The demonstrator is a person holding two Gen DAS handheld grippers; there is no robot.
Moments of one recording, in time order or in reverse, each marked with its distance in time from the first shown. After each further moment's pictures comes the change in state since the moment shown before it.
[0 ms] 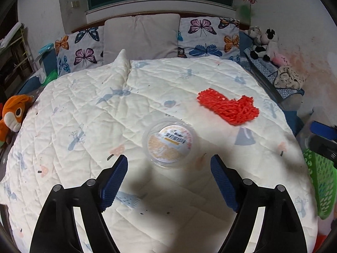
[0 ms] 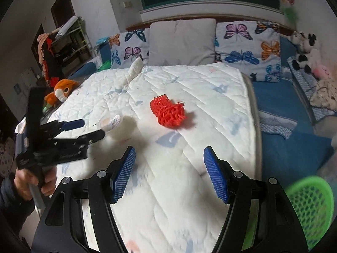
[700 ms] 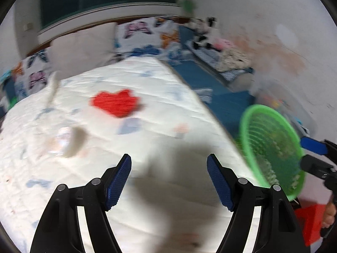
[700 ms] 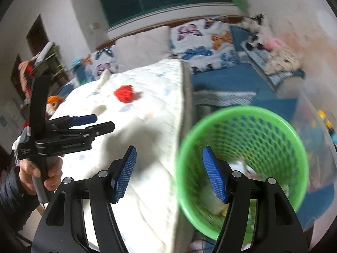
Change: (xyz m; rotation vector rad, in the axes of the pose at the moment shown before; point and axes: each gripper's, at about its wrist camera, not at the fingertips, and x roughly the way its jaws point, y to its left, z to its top) left arm -0.047 -0.140 -0.029 0.183 -0.027 -0.223; right arm -0.145 -0.051 -0.115 0.173 -0.095 -0.117
